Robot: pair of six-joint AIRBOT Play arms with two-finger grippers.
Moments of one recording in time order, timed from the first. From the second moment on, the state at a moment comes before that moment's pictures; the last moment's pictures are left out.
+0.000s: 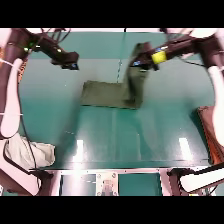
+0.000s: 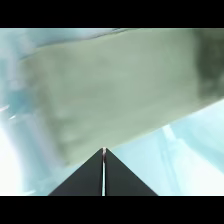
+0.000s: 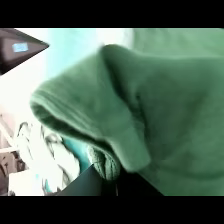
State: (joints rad) left arm -0.09 -1.78 2.08 1.14 -1.55 -1.43; right arm 0.19 -1.66 1.82 -0.73 1.37 1.67
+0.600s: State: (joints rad) left arm -0.02 -1.75 2.08 1.17 -1.64 -1.34; right arm 0.50 -1.94 1.82 -0.78 0.84 1.76
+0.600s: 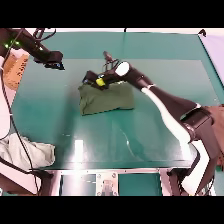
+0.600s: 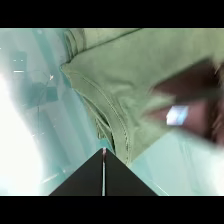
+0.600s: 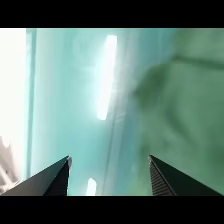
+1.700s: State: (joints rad) left arm -0.01 -1.75 2.08 1.17 -1.64 -1.36; right arm 0.13 -1.94 1.53 -0.74 1.16 1.44
